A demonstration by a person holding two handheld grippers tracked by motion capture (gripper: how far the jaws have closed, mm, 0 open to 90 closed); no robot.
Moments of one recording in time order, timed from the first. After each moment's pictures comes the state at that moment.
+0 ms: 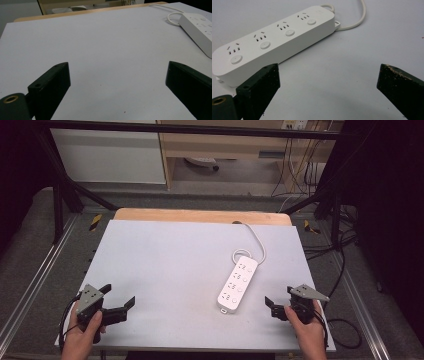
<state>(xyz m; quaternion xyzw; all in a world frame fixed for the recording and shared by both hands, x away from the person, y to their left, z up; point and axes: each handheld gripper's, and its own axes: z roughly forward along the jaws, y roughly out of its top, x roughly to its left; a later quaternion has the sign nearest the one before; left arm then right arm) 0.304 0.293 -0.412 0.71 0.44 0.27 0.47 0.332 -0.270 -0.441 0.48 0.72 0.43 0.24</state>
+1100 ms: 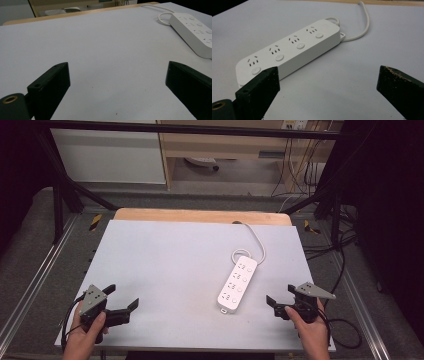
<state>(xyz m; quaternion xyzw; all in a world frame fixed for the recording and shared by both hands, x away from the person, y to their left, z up) 0.303 0.286 -0.411 0.72 0.42 0.26 0.48 0.328 -0.274 -0.422 0.48 0.72 0.46 0.22</state>
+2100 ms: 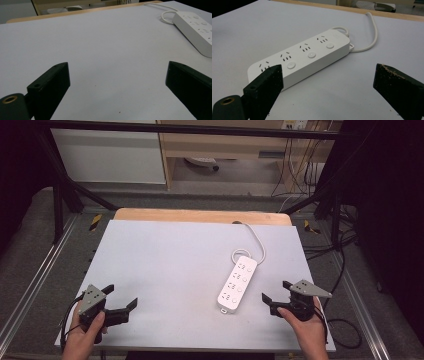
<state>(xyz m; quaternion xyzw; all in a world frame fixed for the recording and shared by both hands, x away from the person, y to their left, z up) 0.304 0.289 -0.413 0.72 0.43 0.26 0.47 0.327 -0.257 -0.407 0.44 0.73 0.47 0.23</state>
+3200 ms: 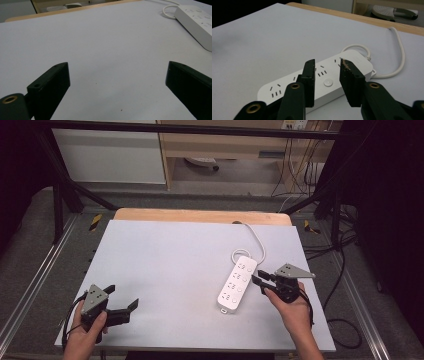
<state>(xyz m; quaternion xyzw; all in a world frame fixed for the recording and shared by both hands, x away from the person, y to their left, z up) 0.306 0.287 -0.416 0.73 0.43 0.27 0.46 0.367 -0.225 -0.390 0.40 0.75 0.48 0.21</state>
